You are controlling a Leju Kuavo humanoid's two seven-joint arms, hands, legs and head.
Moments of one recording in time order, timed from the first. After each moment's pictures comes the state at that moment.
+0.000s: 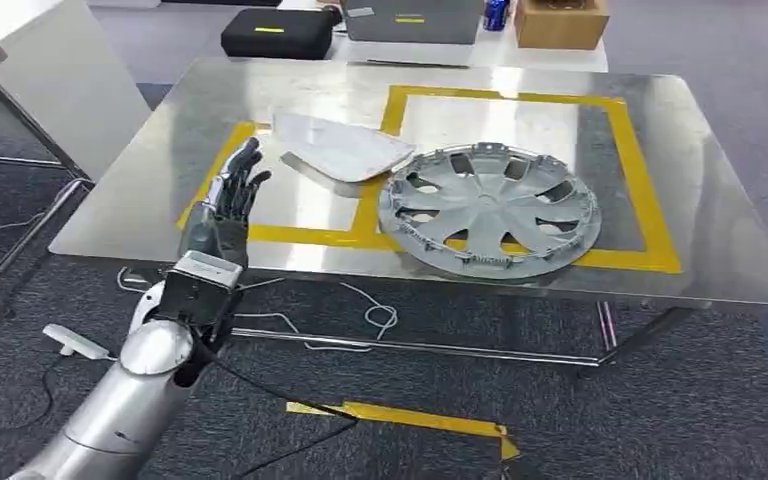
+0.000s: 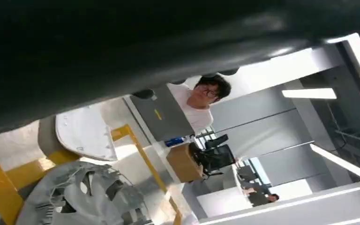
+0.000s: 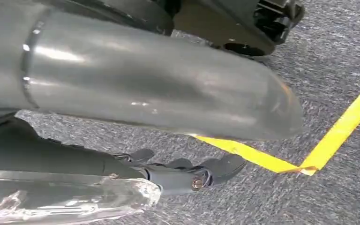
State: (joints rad) left arm -0.37 -0.05 -0.56 -1.46 0.01 0.14 -0.36; right arm -0.05 0.17 -0.49 -0.23 0.77 -0.12 -0.35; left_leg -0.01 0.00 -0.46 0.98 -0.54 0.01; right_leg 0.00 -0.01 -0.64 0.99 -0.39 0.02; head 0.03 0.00
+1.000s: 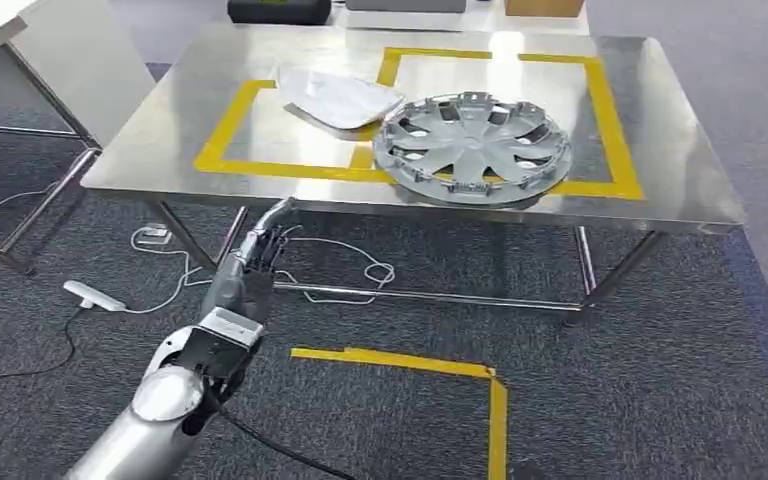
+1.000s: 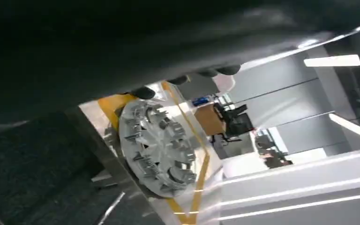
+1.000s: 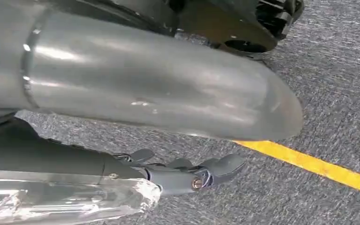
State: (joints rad) left arm -0.20 -0.05 -0.60 -1.51 0.01 0.07 -0.39; right arm -0.03 0.17 -0.49 -0.23 0.72 -0.14 -0.35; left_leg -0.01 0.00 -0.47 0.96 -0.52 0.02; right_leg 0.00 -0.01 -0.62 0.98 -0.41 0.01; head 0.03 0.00
